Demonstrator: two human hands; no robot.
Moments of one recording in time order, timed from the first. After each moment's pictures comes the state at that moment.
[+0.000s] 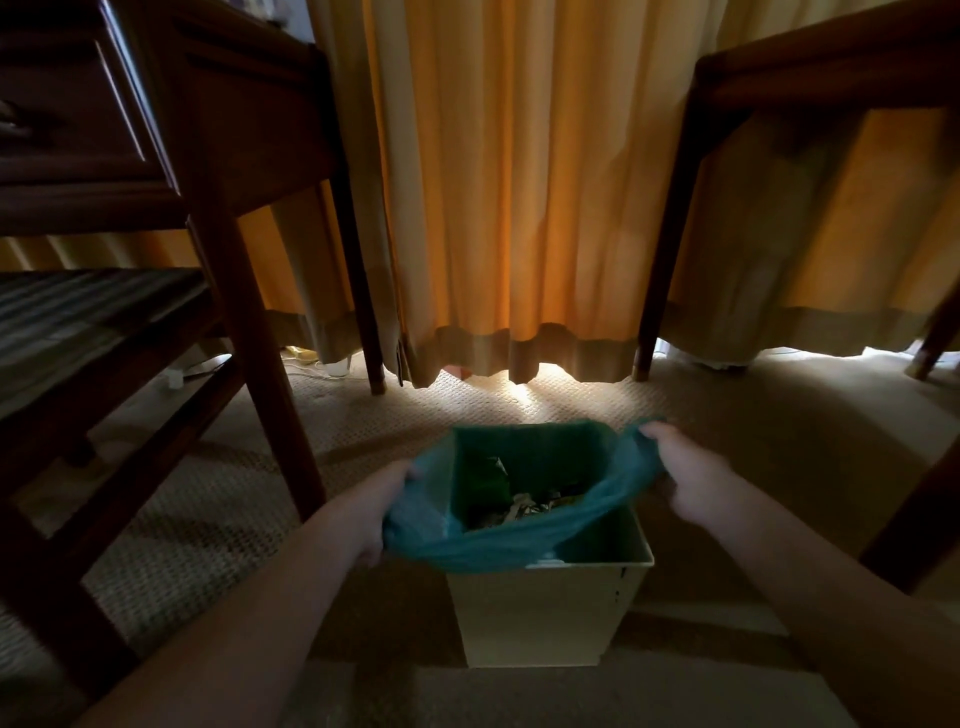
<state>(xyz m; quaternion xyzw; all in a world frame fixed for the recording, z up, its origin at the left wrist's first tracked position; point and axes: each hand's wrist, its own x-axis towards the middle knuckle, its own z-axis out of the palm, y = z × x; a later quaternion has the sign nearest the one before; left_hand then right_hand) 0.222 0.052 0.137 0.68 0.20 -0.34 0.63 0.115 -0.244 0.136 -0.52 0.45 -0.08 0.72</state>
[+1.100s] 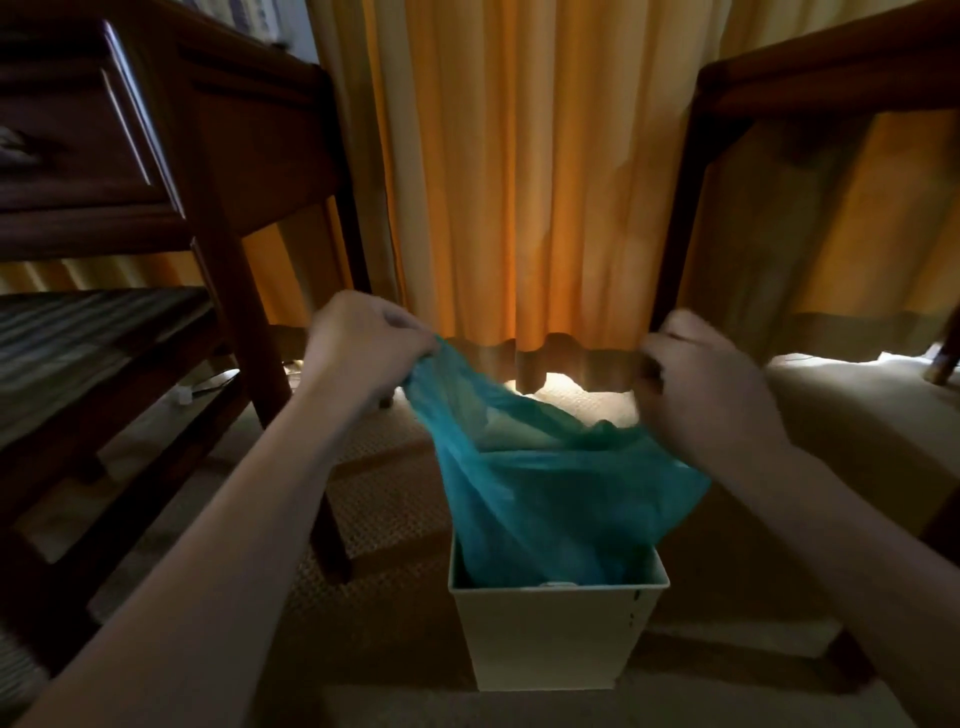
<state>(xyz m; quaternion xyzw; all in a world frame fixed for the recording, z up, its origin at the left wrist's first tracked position) 0.219 0.039 0.294 0.88 -0.14 0.06 0.46 0.096 -0.199 0.242 -0.93 0.12 -0.34 0.03</state>
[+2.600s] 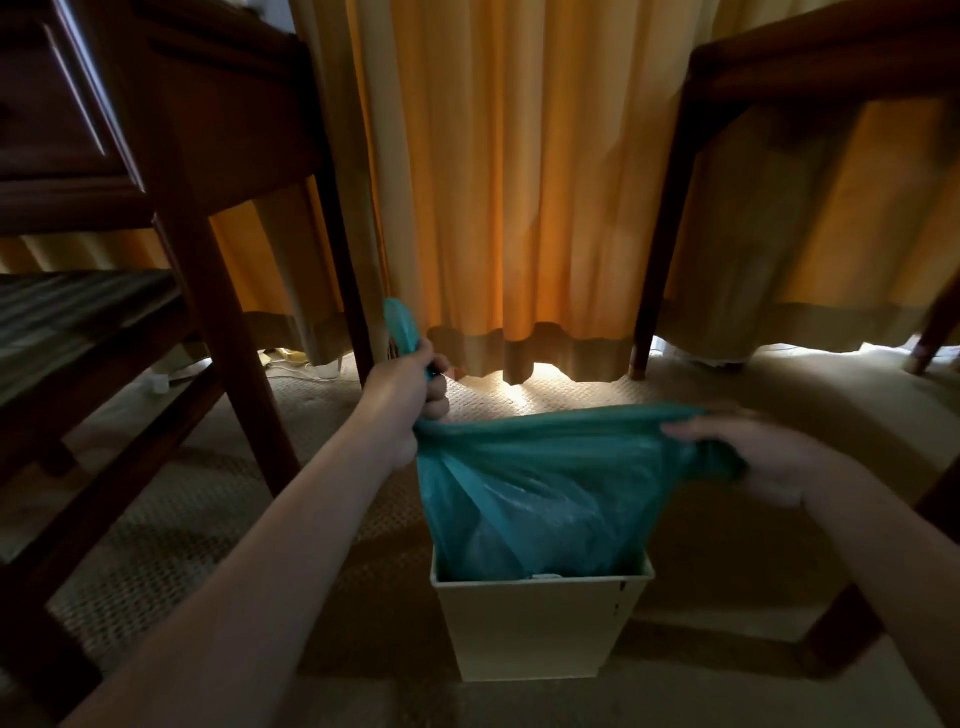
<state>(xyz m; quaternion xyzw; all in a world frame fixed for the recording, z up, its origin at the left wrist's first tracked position) 0.224 0.000 0.229 0.62 -0.01 -0.21 0.76 0.072 -0.273 0.191 -0.67 0.23 0.00 0.71</state>
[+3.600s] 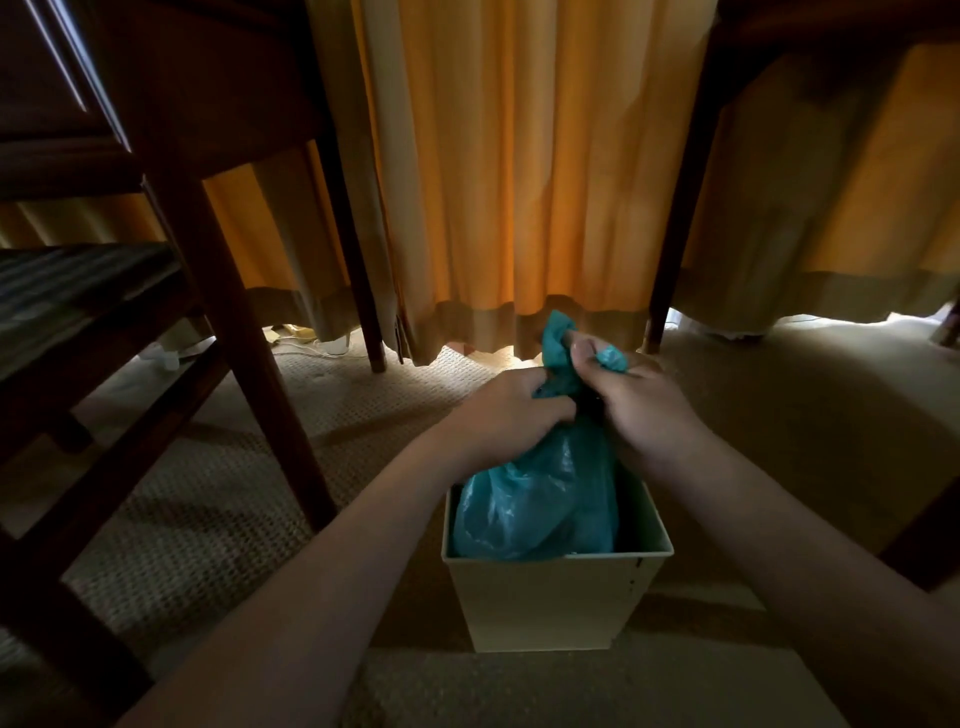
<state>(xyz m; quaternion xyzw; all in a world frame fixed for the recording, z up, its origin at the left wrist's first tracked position) 0.196 -0.039 0.199 0.81 -0.32 -0.21 0.44 0.121 -0.164 0.196 -0.64 0.11 -0.14 0.75</state>
